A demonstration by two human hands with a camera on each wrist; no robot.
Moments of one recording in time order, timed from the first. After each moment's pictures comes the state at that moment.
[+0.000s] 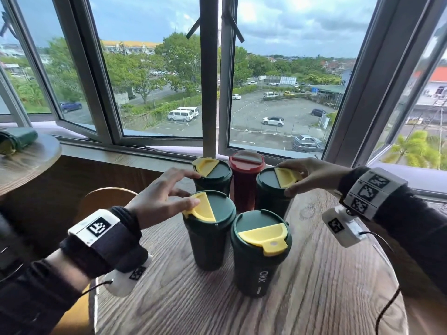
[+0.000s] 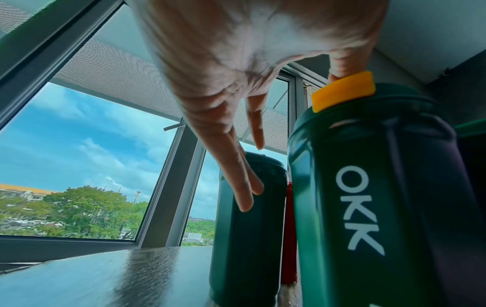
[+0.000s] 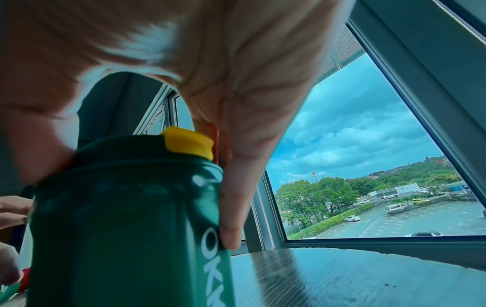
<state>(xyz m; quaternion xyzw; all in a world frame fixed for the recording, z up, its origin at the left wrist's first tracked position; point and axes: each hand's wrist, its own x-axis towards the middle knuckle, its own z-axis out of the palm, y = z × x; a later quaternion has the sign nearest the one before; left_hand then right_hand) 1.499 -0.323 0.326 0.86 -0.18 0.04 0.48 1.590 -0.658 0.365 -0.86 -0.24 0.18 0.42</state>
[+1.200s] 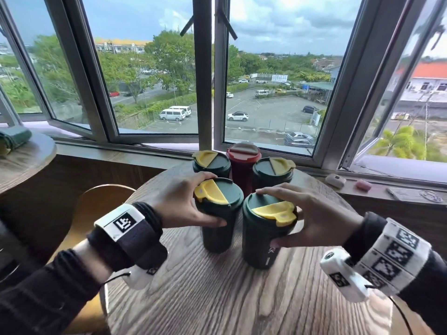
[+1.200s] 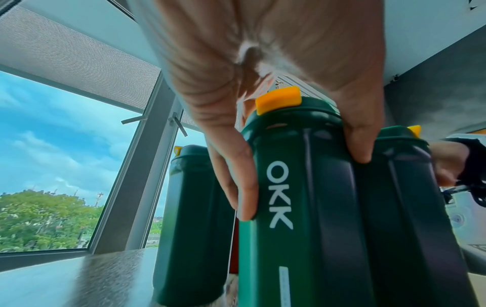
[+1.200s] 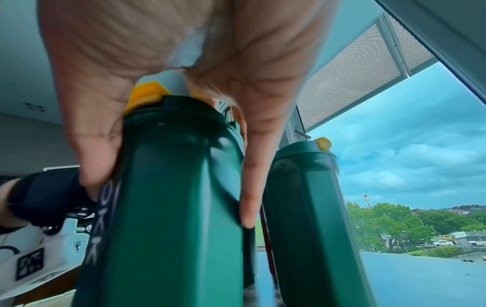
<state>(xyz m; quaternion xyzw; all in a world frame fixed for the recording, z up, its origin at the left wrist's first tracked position) 1.469 -0.362 0.337 0.91 -0.23 0.08 0.33 1.474 -0.640 0.334 -0.87 -0.40 -0.03 0.27</state>
